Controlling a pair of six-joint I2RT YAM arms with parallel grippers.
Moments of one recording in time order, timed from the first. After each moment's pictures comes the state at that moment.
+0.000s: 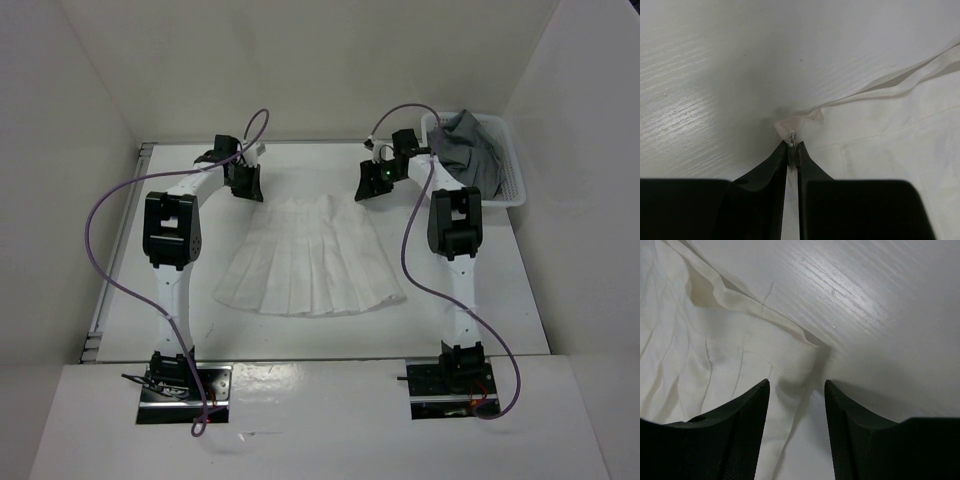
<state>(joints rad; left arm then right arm) -0.09 2.34 1.88 -0.53 0.39 0.08 0.12 2.45 2.04 -0.65 -0.67 -0.18</state>
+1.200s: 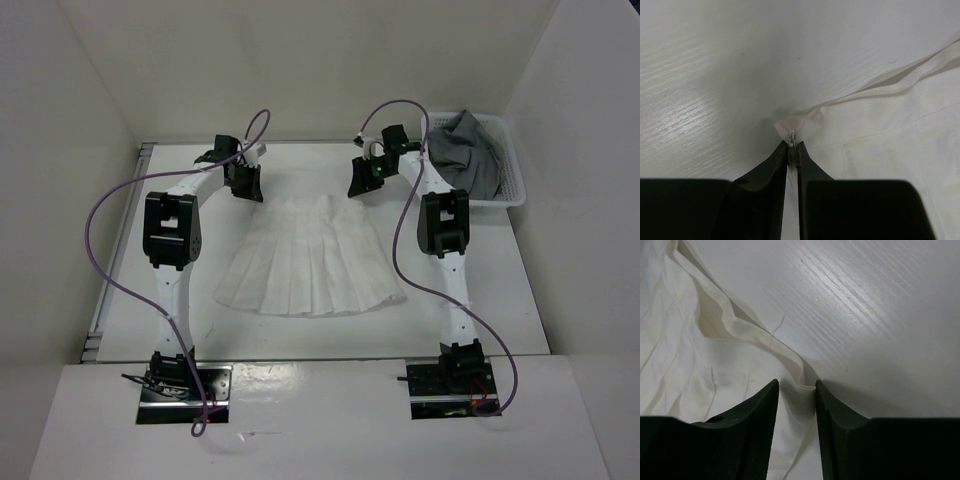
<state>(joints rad) -0.09 2.34 1.88 -0.53 0.39 0.10 0.16 2.60 2.31 -0.77 -0.70 -0.20</state>
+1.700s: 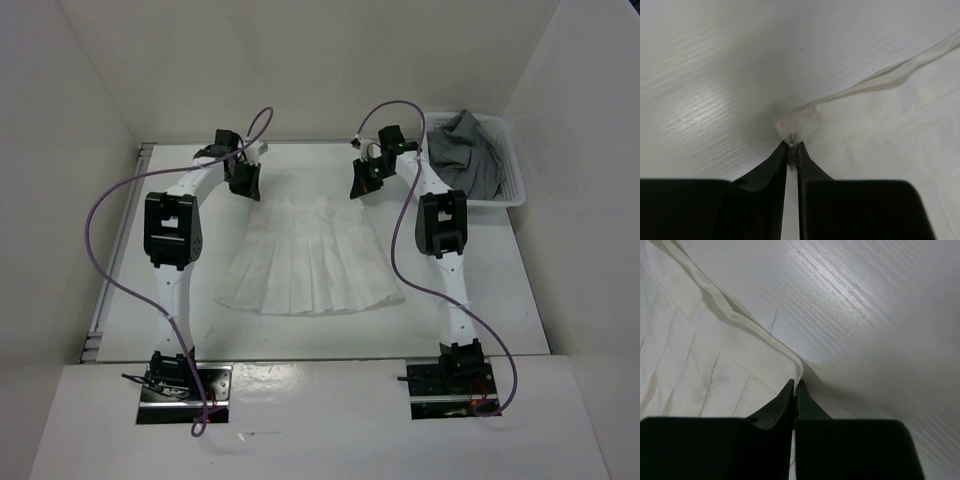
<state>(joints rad) -0.09 2.34 1.93 -0.62 0.36 0.16 0.18 2.61 2.32 -0.80 -0.66 -0.22</state>
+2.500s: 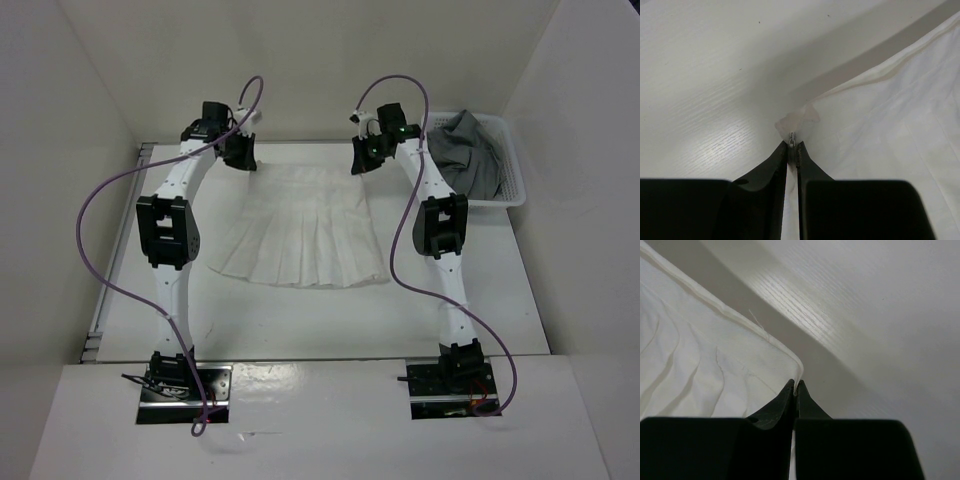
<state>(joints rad) -0.07 2.34 2.21 -0.73 0.39 0.21 0.19 2.61 2.56 -0.87 -0.49 -0.22</state>
